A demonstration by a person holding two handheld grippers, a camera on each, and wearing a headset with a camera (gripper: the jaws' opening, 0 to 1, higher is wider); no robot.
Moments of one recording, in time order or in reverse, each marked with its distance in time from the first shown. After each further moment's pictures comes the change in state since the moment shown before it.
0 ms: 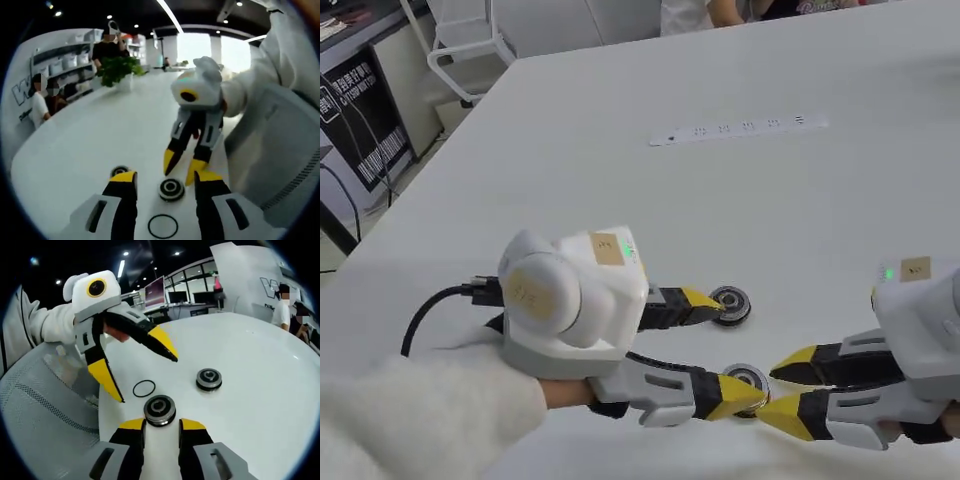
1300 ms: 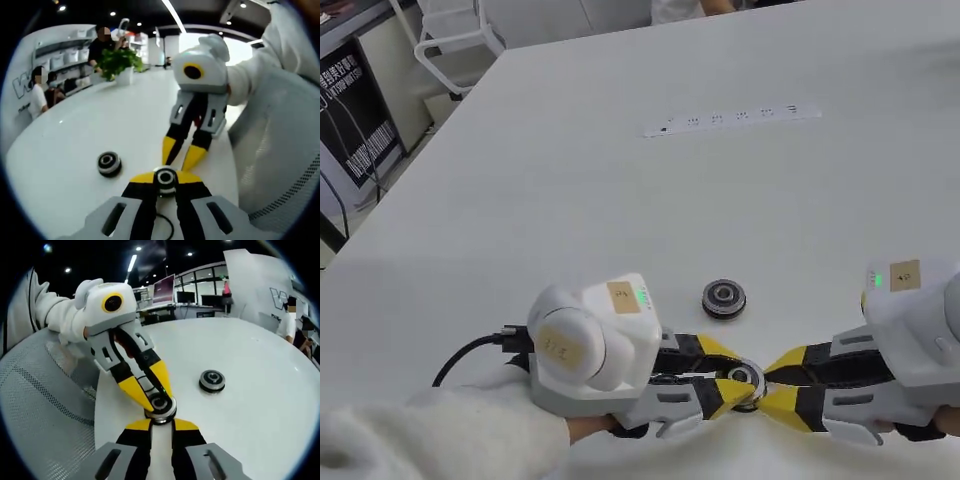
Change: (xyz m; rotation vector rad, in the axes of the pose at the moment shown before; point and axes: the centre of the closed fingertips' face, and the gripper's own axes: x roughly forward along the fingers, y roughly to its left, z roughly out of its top) left arm 0.029 -0.007 -0.031 -0.027 0.002 -0.008; right arm 0.002 0.000 -0.004 -0.093 0.017 -0.005
